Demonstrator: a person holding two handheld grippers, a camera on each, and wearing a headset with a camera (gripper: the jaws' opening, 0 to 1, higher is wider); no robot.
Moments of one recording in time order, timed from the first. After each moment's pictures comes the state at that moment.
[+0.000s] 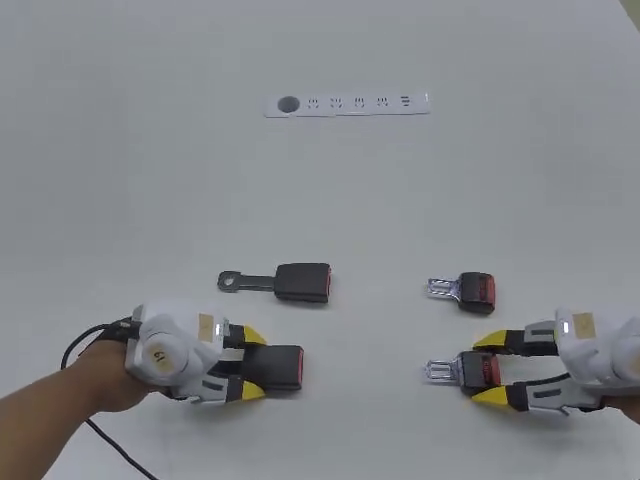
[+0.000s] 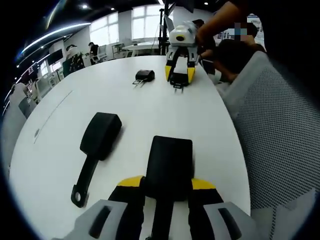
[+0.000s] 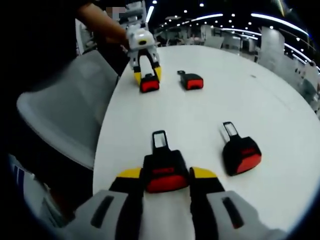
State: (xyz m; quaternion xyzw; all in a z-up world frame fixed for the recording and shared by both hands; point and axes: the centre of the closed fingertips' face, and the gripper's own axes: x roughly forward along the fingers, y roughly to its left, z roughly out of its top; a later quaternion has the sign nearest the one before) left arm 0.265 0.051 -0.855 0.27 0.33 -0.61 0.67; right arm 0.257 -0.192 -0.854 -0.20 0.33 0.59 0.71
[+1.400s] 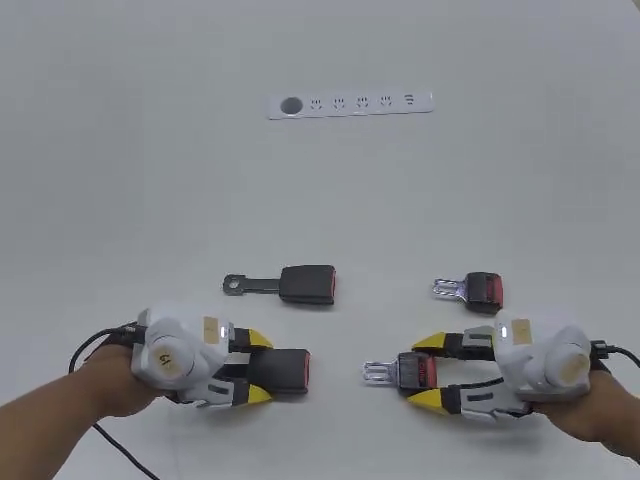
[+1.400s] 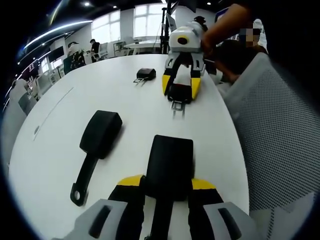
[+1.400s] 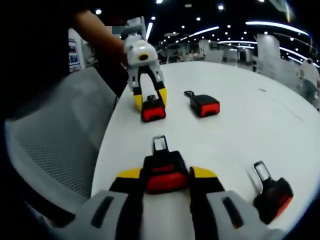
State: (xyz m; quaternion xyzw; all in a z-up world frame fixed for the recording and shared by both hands) left arm 0.266 0.053 -0.856 0.26 0.34 -0.60 0.67; right arm 0.258 -0.101 -0.850 -0.14 0.28 0.61 0.73
